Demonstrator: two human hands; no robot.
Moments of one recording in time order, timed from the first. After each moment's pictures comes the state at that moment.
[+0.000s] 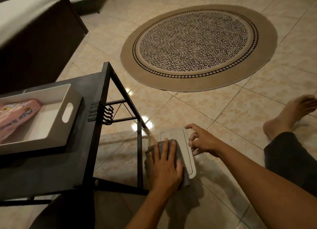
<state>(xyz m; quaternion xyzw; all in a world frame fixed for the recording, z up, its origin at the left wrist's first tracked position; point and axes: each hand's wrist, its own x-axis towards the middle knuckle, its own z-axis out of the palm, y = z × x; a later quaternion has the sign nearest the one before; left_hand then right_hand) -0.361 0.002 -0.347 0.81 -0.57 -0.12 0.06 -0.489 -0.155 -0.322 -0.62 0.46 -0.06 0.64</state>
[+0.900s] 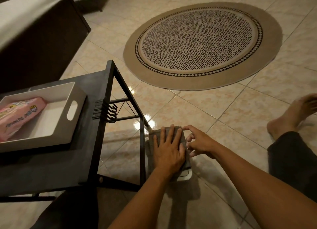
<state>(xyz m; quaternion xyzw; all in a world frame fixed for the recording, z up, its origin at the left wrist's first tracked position) -0.348 -0.045 -0.339 0.80 -0.59 -0.12 0.05 -0.469 -0.139 -0.323 -0.62 0.46 -0.06 0.64</state>
